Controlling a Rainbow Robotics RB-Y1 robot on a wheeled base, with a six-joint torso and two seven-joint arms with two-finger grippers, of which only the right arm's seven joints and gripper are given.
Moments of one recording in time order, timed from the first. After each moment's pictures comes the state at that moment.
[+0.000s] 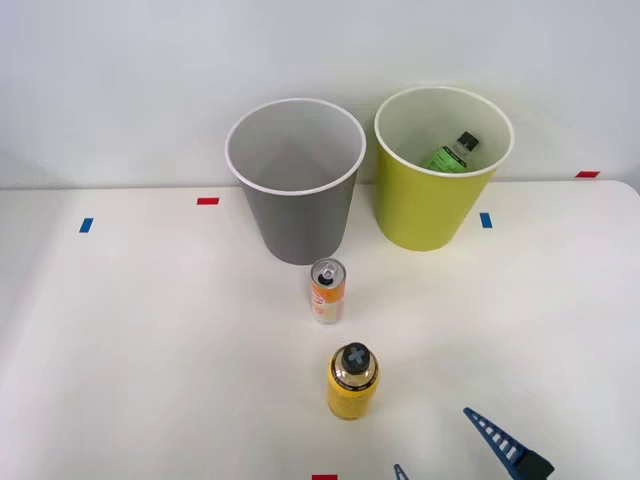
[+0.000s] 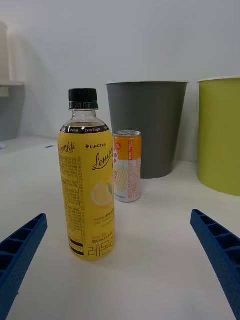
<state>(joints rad) 0.59 -0.61 0.61 -1.66 -0.09 -0.95 1.59</state>
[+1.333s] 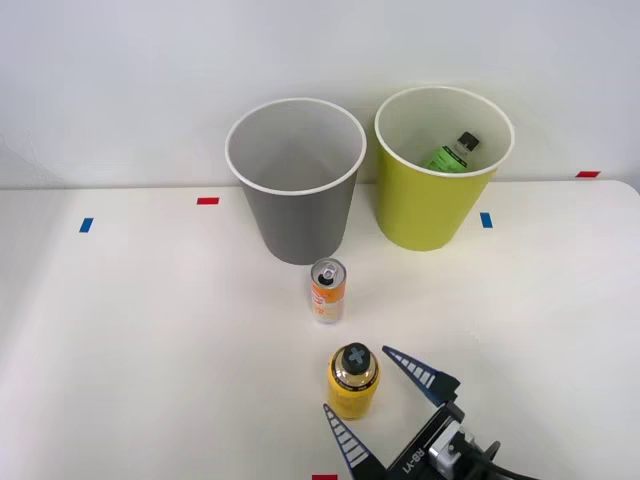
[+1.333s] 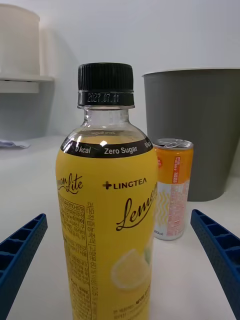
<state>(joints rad) 0.23 -0.60 0.80 -1.66 -0.23 -0.69 1.66</state>
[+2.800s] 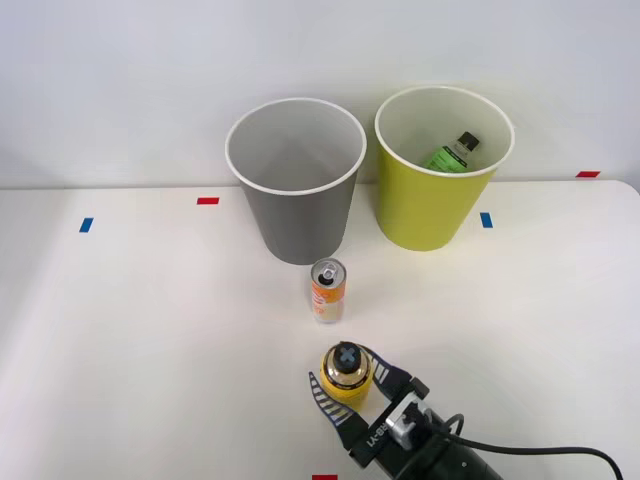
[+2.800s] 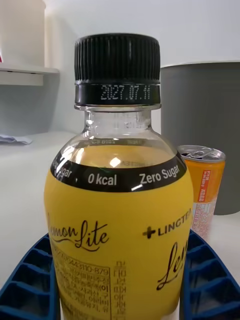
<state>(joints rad) 0.15 -0.54 0.82 -1.66 -0.24 -0.57 1.70</state>
